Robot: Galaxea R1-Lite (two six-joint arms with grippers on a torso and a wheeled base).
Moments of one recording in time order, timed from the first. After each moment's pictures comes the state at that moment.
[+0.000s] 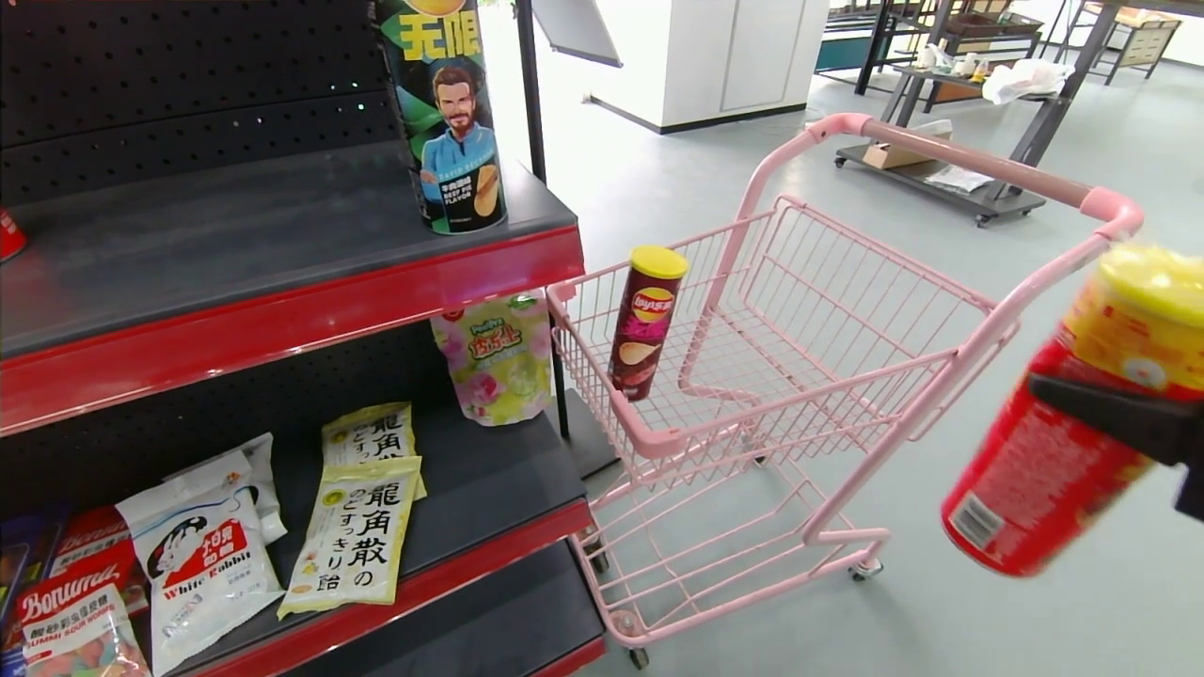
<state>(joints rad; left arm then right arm) 0.00 0.00 0.00 0.00 -0.03 0.00 0.35 0.98 -0.67 -0.07 -0.01 -0.03</state>
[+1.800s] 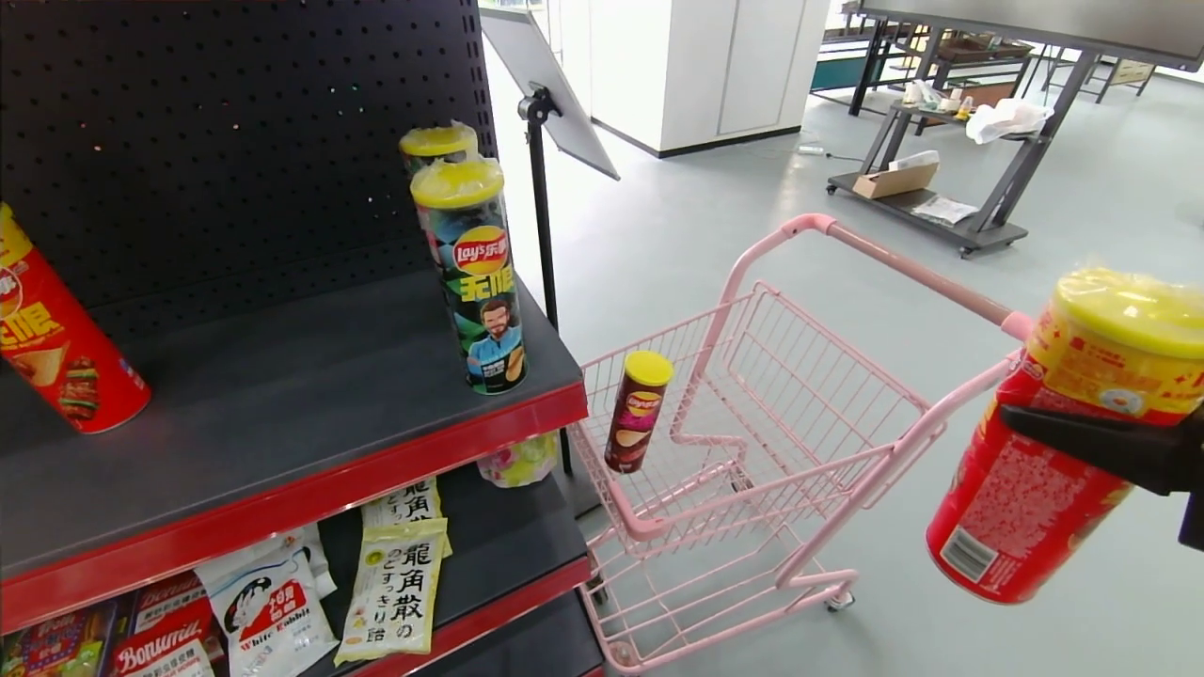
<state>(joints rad) 0.00 0.00 0.00 0.00 -0.03 0.01 0.30 1.04 -0.72 -0.01 0.23 -0.12</state>
